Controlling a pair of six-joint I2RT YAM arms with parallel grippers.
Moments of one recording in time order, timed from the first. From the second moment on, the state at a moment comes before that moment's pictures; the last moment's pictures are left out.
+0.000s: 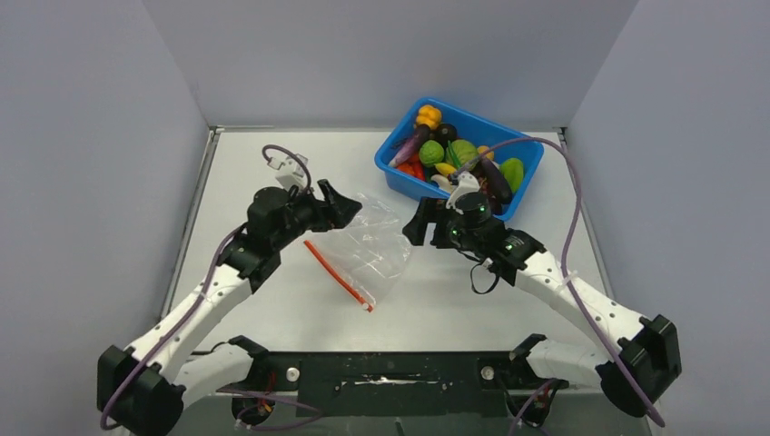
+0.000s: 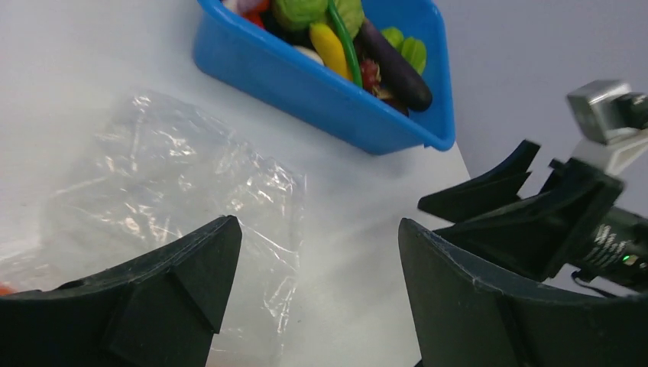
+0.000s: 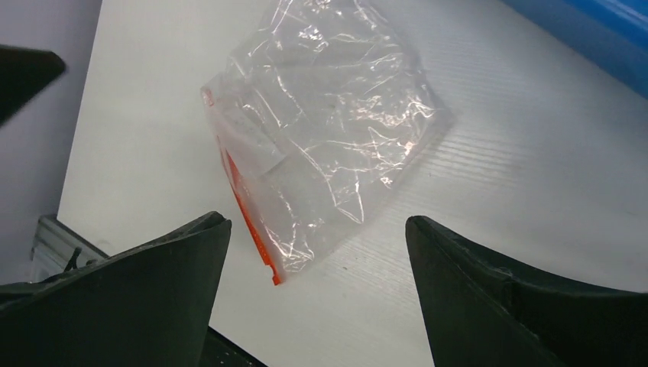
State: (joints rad) left arm -0.50 1.10 0.79 0.02 0.18 -0.69; right arm 0.59 1.09 0.87 -0.32 -0.01 0.59
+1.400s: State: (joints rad) left arm -0.47 0.42 1.00 -0.48 -0.49 -0.36; right arm 1.08 1.98 1.41 -0.41 0.20 0.32
